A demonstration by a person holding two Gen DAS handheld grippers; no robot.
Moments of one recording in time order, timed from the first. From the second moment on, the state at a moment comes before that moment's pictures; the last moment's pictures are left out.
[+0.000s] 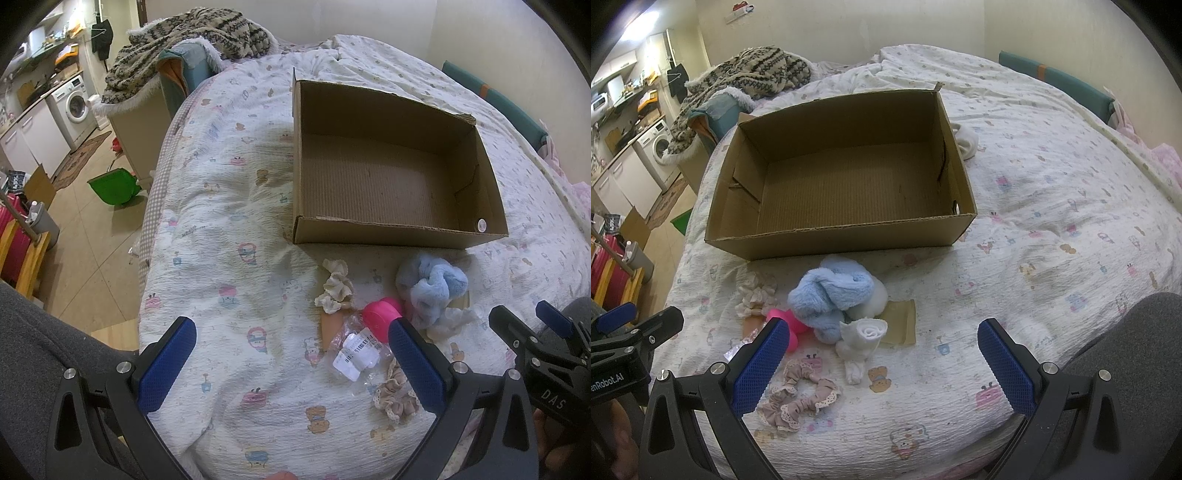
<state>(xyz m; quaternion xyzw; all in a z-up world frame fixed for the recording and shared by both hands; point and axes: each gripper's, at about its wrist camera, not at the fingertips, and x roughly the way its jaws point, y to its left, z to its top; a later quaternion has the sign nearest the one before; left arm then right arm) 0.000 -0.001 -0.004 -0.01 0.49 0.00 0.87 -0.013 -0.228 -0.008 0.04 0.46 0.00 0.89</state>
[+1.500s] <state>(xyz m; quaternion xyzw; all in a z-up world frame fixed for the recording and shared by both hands) 0.103 -0.019 -0.093 -0.08 0.63 -0.07 0.77 -0.001 -0.265 -0.029 0.15 0.51 -0.01 0.85</state>
